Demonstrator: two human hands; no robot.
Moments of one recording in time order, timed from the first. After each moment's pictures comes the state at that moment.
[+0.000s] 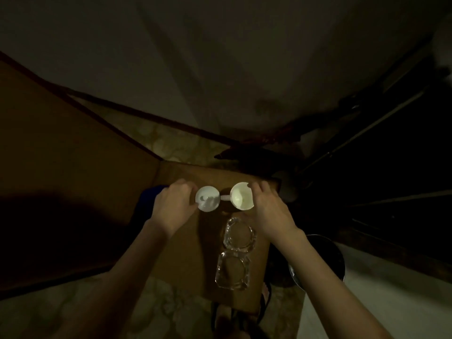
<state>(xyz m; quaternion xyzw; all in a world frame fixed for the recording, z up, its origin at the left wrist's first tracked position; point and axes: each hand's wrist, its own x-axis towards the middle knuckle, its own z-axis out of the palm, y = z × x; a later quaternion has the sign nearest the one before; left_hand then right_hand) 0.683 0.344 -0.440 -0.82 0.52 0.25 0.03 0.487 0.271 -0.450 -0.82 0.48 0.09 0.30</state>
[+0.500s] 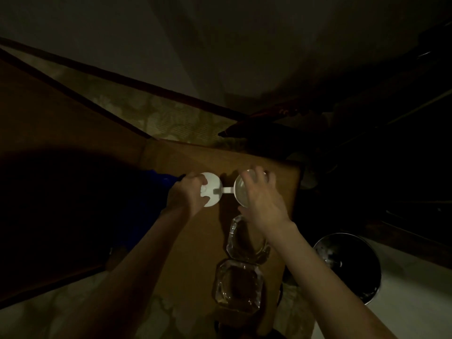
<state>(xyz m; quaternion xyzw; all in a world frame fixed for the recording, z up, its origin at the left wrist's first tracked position) 0.692 0.313 -0.622 -0.82 0.47 0.31 0.08 0.523 0.255 -0.589 -0.82 0.47 0.12 0.29</state>
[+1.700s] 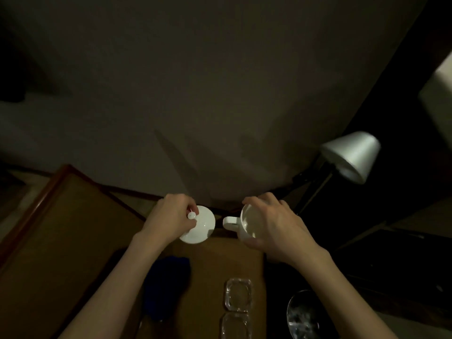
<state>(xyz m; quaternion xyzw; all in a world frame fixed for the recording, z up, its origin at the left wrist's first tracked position) 0.697 0.305 -0.220 -0.79 0.57 0.20 -0.05 0.471 0.271 -0.187 -0.86 0.47 -0.02 0.21</state>
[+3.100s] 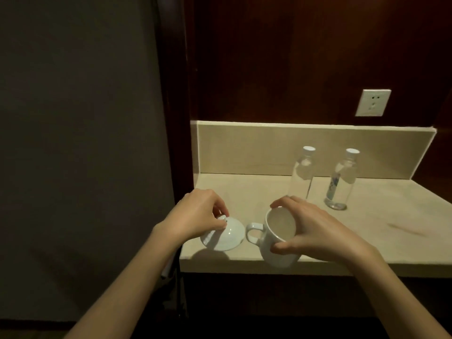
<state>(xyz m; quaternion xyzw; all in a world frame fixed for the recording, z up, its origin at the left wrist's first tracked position) 0.204 0.161 0.043 -0.60 0.77 0.11 -0.18 -0.035 0.180 0.051 -0.83 0.53 -0.15 0.11</state>
